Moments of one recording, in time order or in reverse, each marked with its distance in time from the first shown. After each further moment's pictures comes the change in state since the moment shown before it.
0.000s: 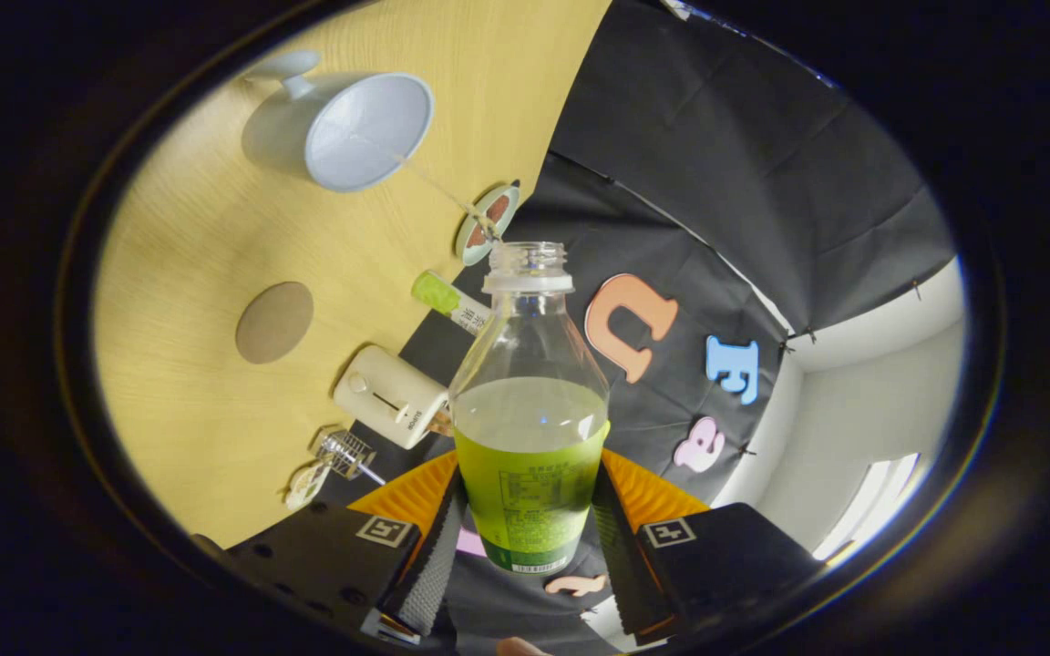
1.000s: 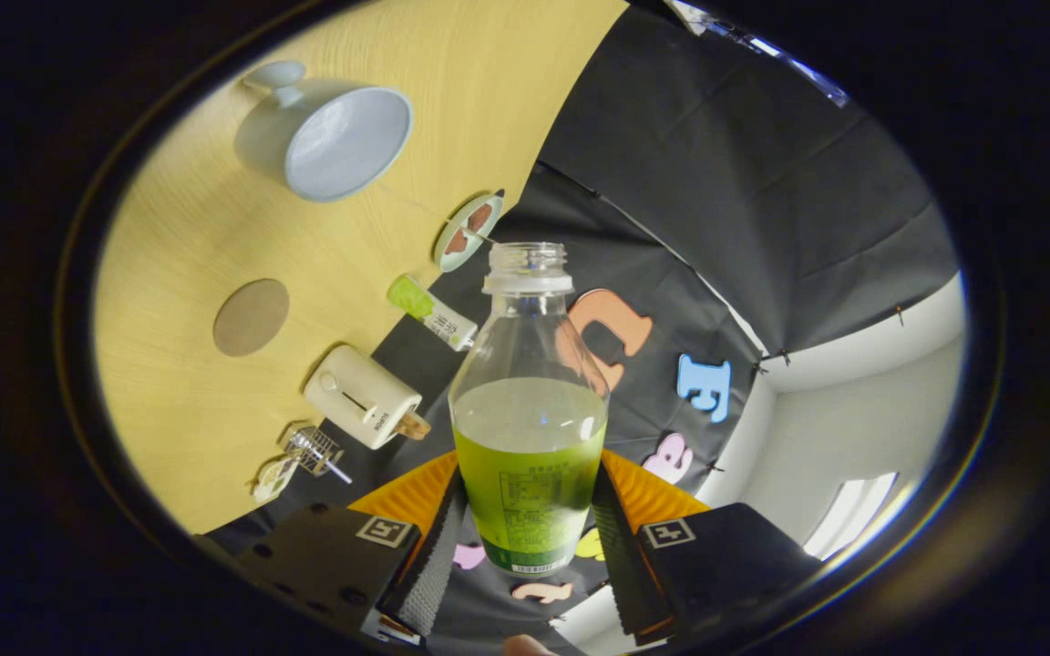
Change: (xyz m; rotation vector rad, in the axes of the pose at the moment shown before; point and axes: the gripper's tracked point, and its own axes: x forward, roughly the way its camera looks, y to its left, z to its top) arm -0.009 -0.025 0.007 -0.014 -0.036 -0.064
